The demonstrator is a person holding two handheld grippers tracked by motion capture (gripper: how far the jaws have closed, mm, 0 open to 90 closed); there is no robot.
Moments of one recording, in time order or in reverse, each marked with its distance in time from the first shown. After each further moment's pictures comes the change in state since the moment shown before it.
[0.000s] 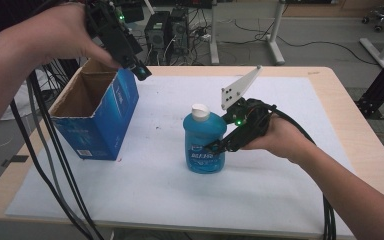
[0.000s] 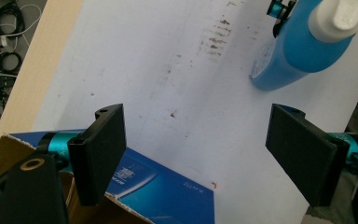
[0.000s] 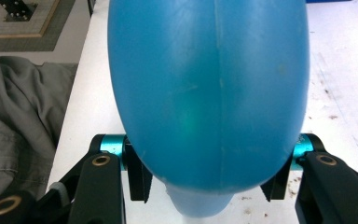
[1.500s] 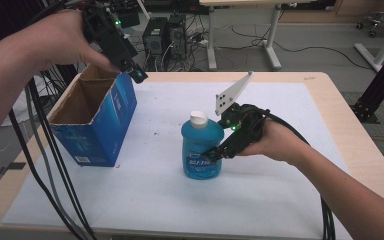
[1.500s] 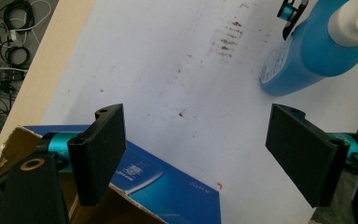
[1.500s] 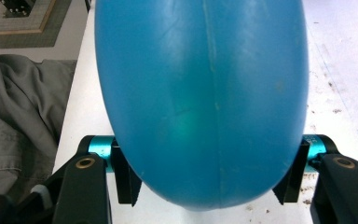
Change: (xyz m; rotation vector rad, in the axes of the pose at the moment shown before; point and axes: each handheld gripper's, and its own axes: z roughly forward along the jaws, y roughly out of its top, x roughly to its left) left arm 0.009 -0.002 -0.002 0.004 0.031 -0.038; right arm -0.002 0.004 0.003 0.037 0.010 0.021
